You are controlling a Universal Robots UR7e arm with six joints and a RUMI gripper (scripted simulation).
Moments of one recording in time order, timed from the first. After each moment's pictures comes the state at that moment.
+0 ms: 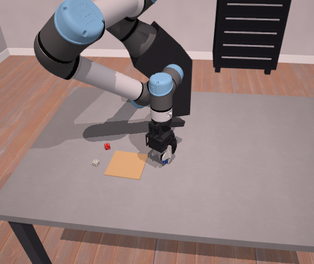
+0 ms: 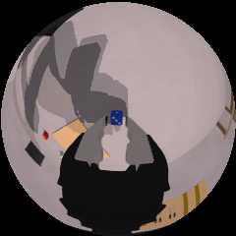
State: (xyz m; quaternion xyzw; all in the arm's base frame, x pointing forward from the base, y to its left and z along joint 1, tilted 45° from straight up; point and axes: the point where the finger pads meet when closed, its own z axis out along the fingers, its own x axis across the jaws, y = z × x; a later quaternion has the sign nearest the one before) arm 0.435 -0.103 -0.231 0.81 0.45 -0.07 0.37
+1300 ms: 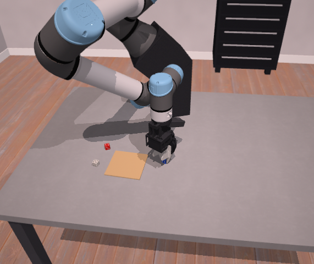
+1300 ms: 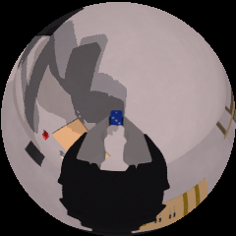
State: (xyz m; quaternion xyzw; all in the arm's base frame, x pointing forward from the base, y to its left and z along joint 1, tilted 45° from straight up) arm 0.435 -0.103 -0.231 0.81 0.45 -0.07 0.37
